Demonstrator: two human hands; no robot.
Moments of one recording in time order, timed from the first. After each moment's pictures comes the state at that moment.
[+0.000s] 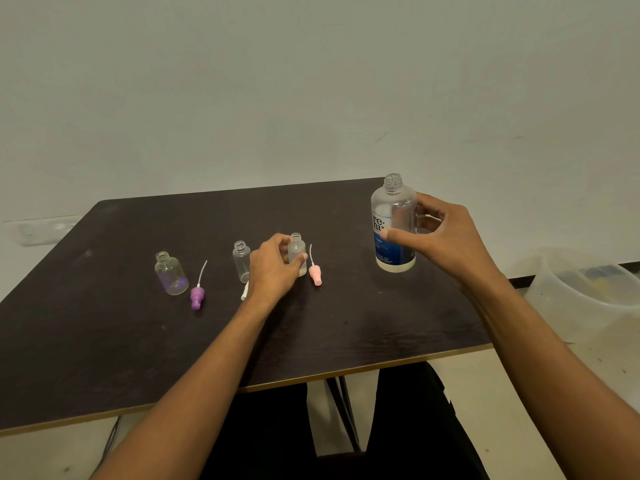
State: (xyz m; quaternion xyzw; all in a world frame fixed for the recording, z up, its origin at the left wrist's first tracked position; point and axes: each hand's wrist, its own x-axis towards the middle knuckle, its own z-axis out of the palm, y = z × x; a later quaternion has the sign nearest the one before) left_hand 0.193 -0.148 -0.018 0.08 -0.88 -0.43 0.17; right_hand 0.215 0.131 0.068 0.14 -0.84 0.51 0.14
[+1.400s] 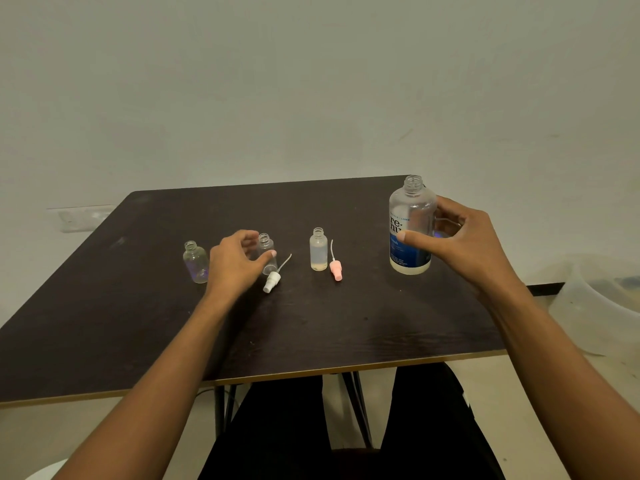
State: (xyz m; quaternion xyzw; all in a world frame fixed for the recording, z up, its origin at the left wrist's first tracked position) left_hand 0.224 -0.234 -0.011 0.12 -0.89 -0.40 0.21; right_hand 0.211 0.127 0.053 0.15 -0.82 0.53 0.13
